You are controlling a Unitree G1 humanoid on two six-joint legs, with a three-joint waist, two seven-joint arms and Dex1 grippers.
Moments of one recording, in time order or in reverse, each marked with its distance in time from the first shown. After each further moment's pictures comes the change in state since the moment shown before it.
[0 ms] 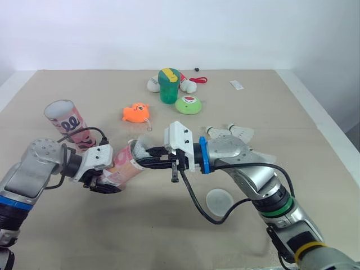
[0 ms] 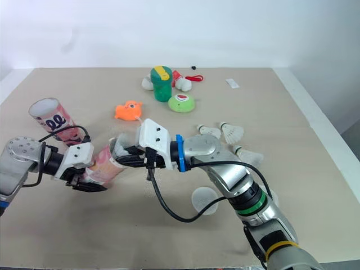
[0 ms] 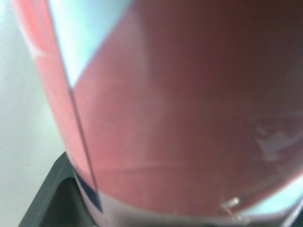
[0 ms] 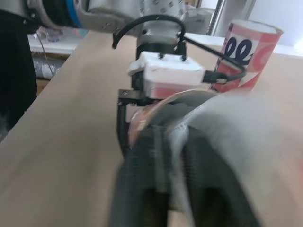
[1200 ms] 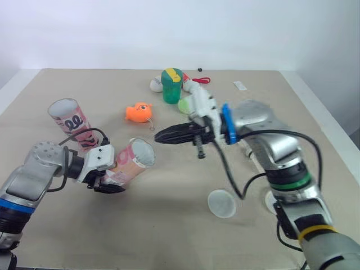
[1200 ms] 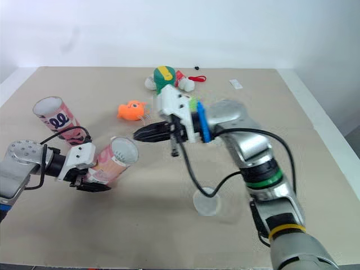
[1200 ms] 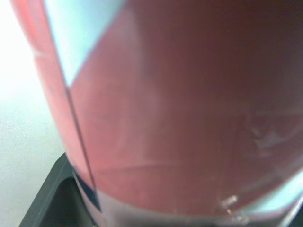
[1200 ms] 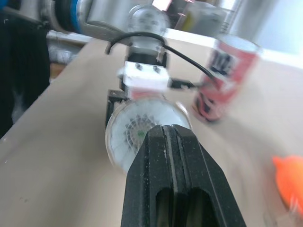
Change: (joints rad) left arm 0.013 -0.062 0.028 -0.023 -0.033 0.012 0.064; right arm -0.137 -0.136 -0.217 0.109 0.011 0.067 0.310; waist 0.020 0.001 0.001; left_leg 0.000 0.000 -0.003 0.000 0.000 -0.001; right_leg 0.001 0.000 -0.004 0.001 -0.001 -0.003
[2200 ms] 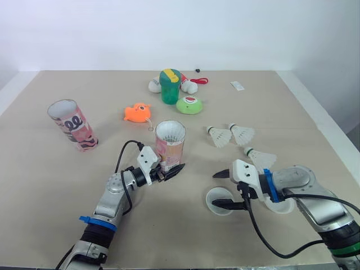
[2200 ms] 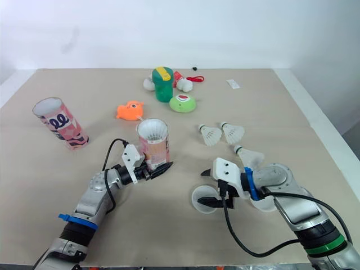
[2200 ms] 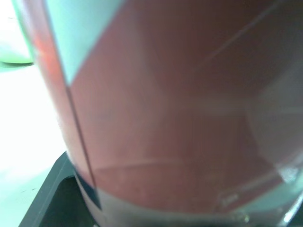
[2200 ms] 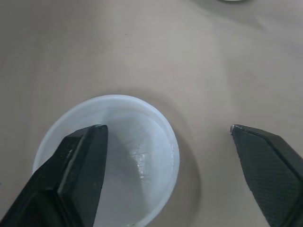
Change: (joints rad) left arm 0.067 -0.722 -0.027 0.302 0.008 -0.461 0.560; right arm 0.621 -0.357 0.002 -0.096 -0.222 -0.236 -0.051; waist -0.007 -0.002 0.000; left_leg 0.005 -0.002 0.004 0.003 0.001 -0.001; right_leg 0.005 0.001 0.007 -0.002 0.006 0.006
